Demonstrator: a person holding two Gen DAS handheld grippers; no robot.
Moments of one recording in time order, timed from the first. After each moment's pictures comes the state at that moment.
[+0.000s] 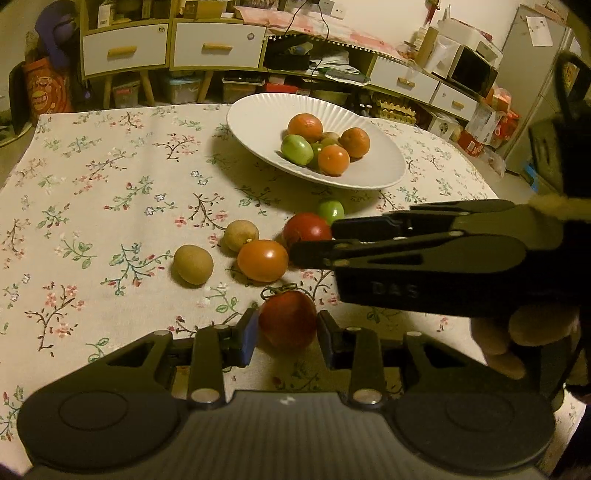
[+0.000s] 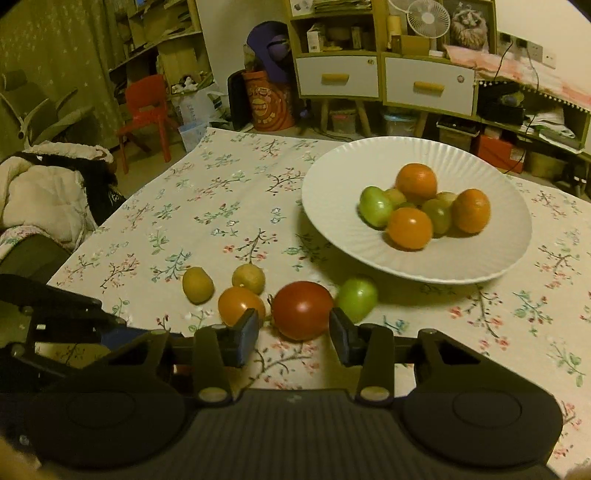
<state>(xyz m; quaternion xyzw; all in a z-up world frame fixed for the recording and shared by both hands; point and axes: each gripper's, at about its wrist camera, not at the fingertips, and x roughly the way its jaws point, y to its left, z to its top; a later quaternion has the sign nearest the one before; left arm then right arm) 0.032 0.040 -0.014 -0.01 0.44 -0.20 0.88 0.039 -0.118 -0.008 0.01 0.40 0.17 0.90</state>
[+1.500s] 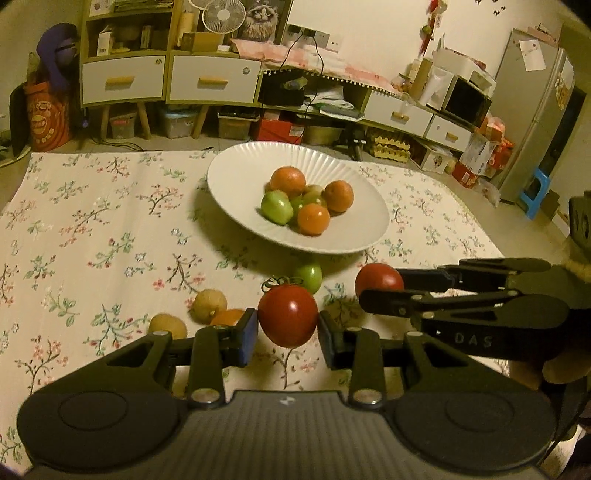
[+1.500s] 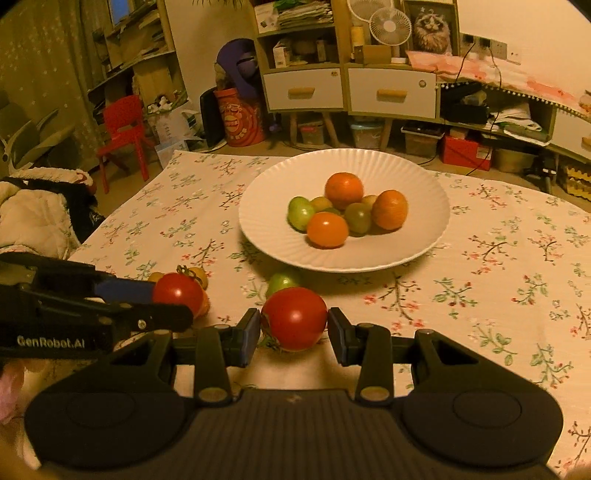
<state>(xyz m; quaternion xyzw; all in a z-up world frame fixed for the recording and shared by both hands) 0.049 0.019 0.008 -0.03 0.39 -0.20 0.90 0.020 -0.178 0.009 0.02 0.38 0.14 0.91</state>
